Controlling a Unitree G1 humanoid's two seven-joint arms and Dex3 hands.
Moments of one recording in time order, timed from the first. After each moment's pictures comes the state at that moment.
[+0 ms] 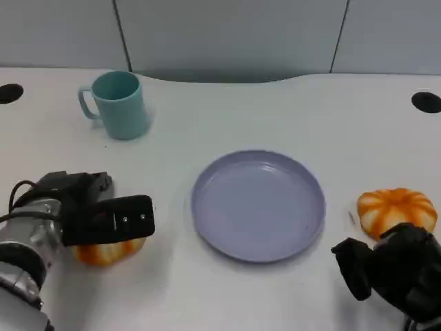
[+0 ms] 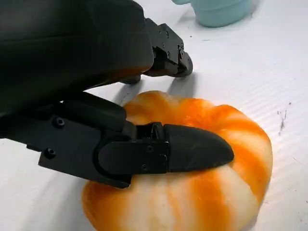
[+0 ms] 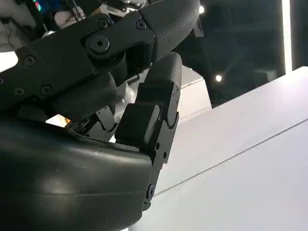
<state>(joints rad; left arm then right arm) -0.83 0.29 -0.55 1.34 0.68 -0.15 0.01 -0.18 0.04 -0.33 0.64 0.65 -0.08 1.26</state>
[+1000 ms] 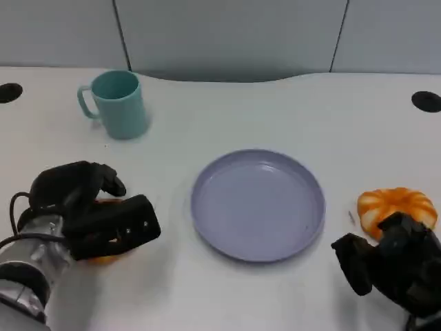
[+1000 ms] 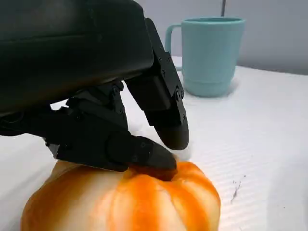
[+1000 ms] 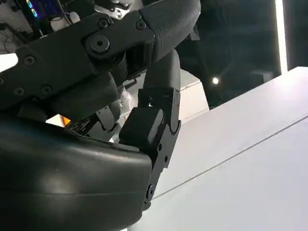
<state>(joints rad) -0.77 0.27 -0.44 1.35 0.63 -0.29 0.44 -0.20 0.03 -0.33 0.65 0.66 -0.06 1.26</state>
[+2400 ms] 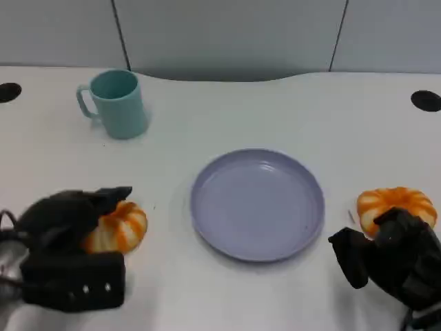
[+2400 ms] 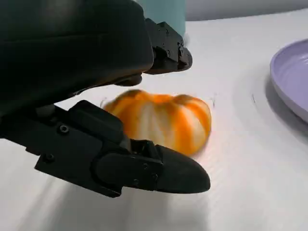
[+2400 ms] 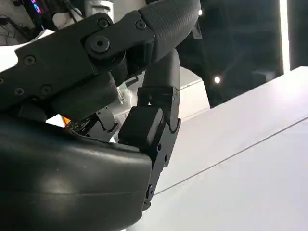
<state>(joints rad) -0.31 0.52 -0.37 0.53 0.64 -0.27 0.01 -0.25 0.03 -0.33 0.71 0.65 -0.11 1.26</state>
